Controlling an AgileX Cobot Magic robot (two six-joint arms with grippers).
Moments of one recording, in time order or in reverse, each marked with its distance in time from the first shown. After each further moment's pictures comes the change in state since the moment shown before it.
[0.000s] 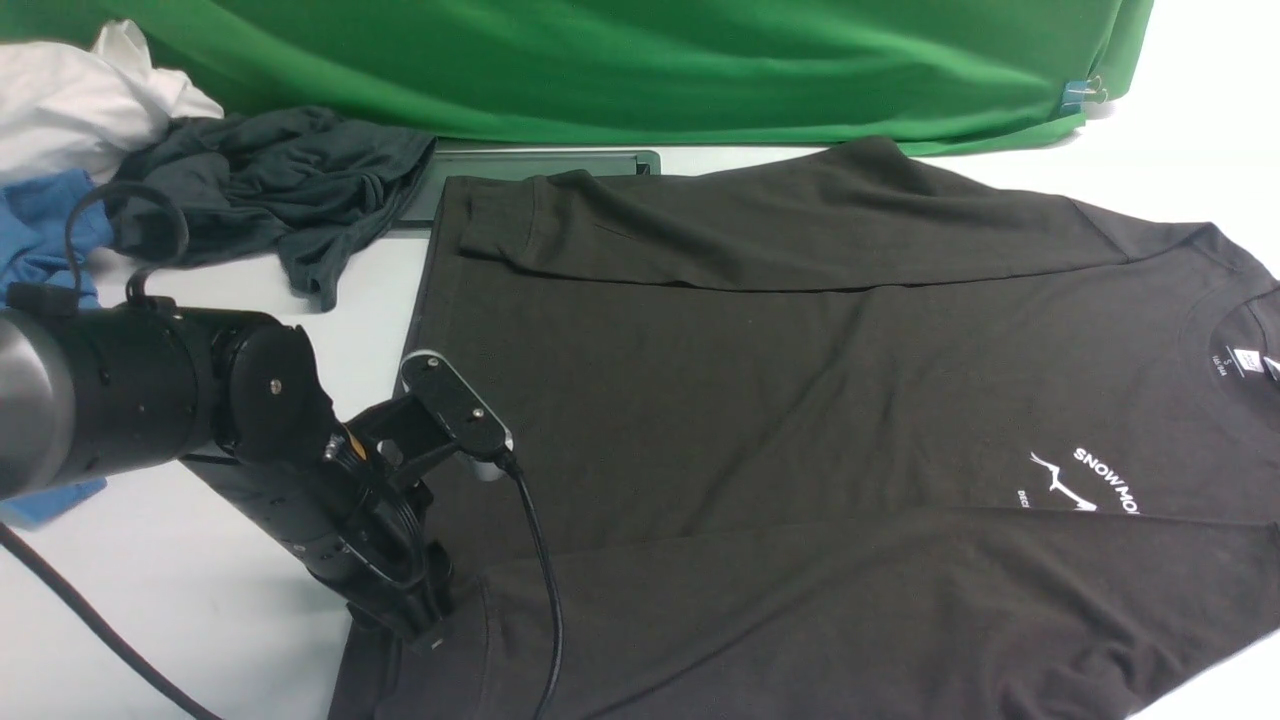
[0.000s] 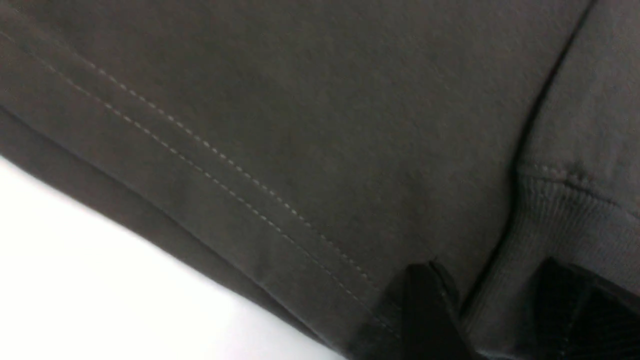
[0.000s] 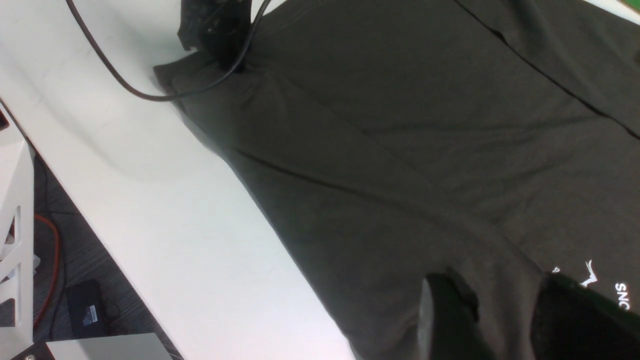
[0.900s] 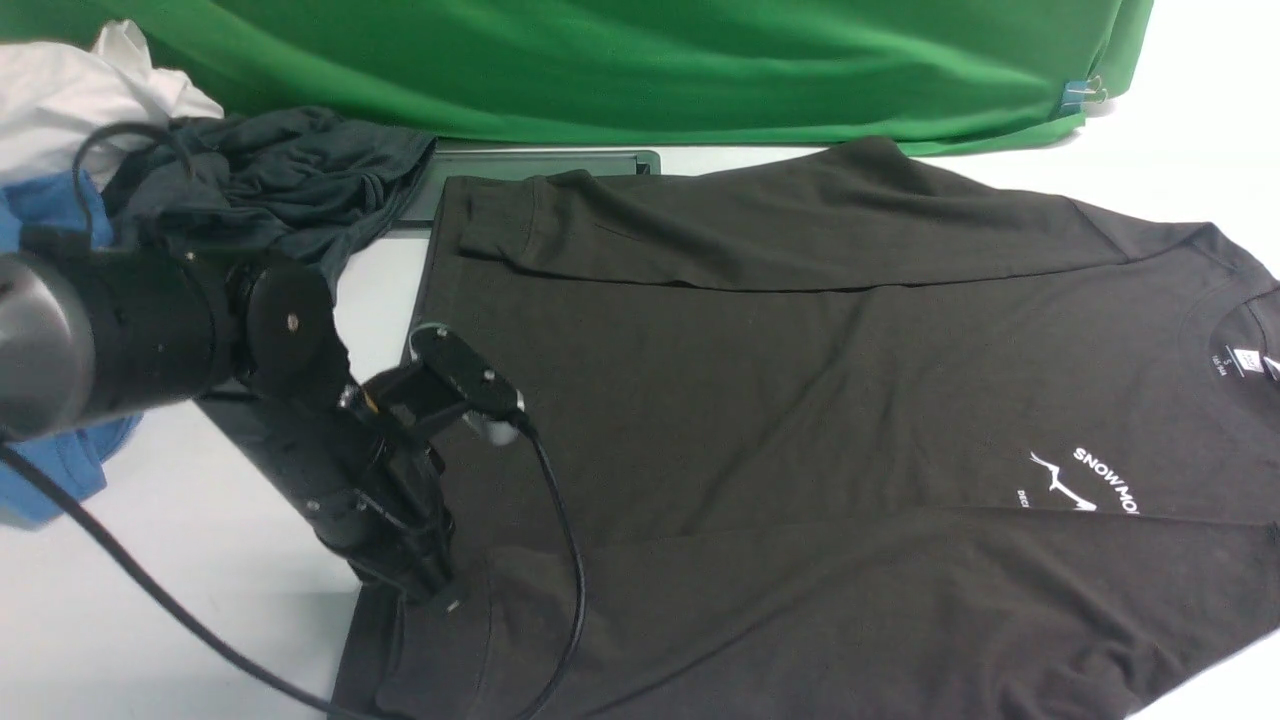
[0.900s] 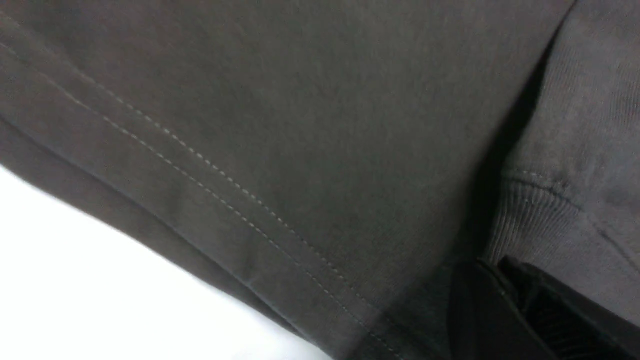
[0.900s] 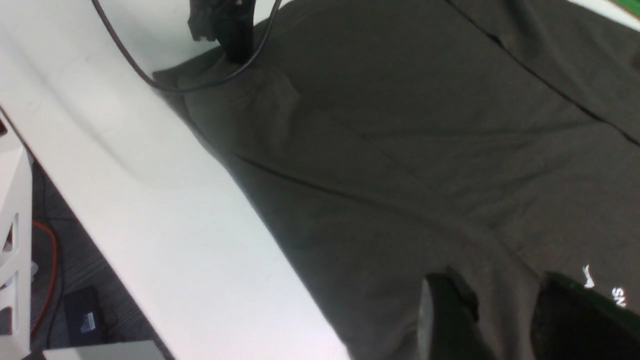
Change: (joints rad) right arm 0.000 0.000 0.000 0.000 -0.018 0.004; left arm 0.000 0.026 -0.130 -0.015 0.179 -0.055
